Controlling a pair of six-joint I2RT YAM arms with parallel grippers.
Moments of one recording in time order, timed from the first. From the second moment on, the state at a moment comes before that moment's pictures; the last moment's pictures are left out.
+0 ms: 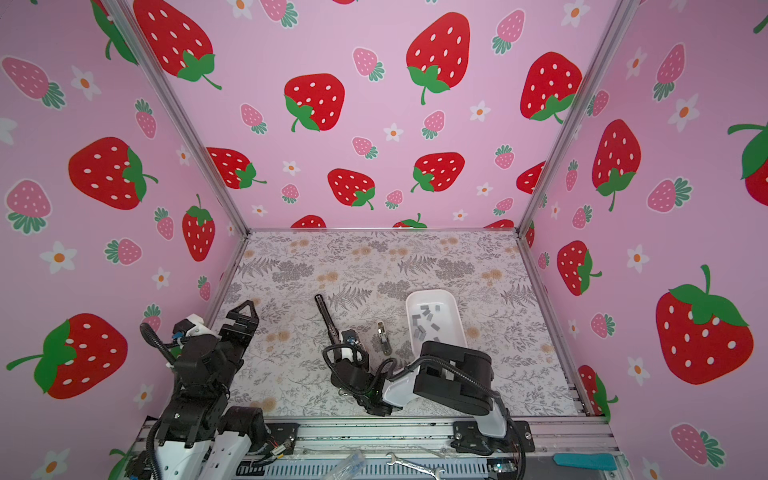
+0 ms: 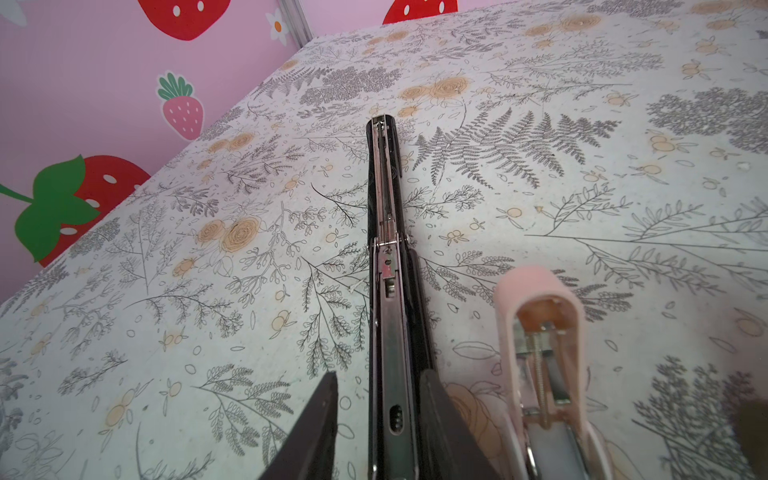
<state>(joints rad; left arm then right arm) -0.05 0.30 0.53 -0.49 -0.18 -1.02 1.45 1.92 0.80 0.65 0.69 0.62</state>
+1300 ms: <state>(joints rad) -0.37 0.69 0.33 -0.30 -0.17 -0.47 0.82 1.02 0.76 -0.33 0.53 0.34</state>
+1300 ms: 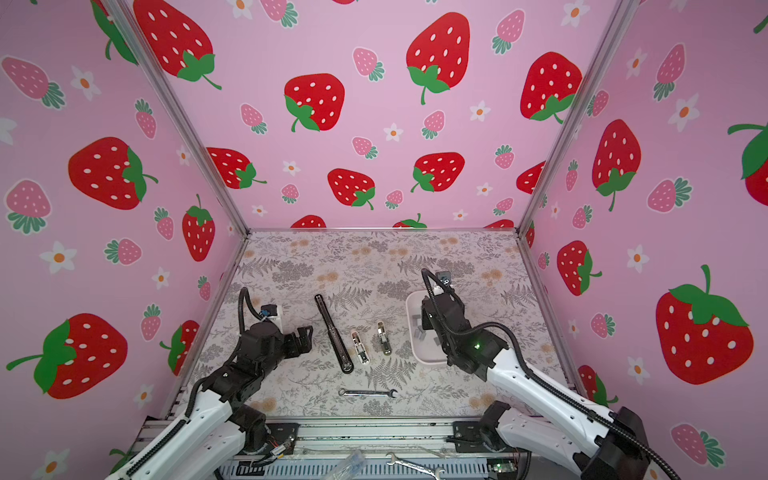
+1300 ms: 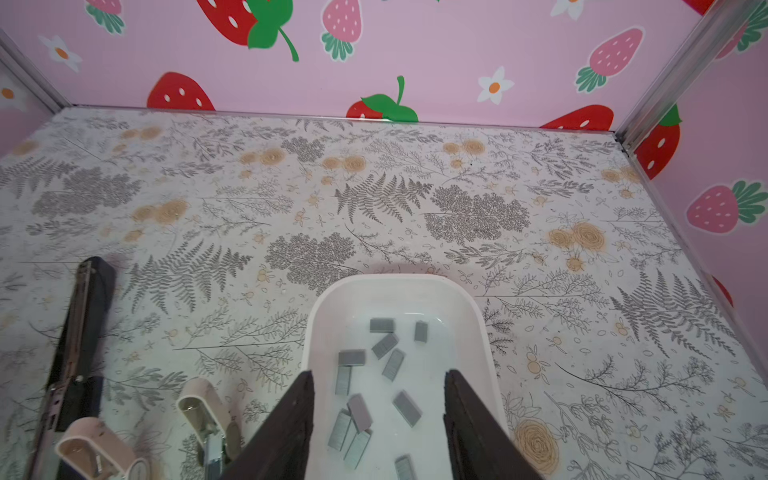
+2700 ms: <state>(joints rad) -0.40 0.39 0.27 -0.41 -0.18 -0.53 0.48 1.78 0.98 -0.27 0.23 0.32</state>
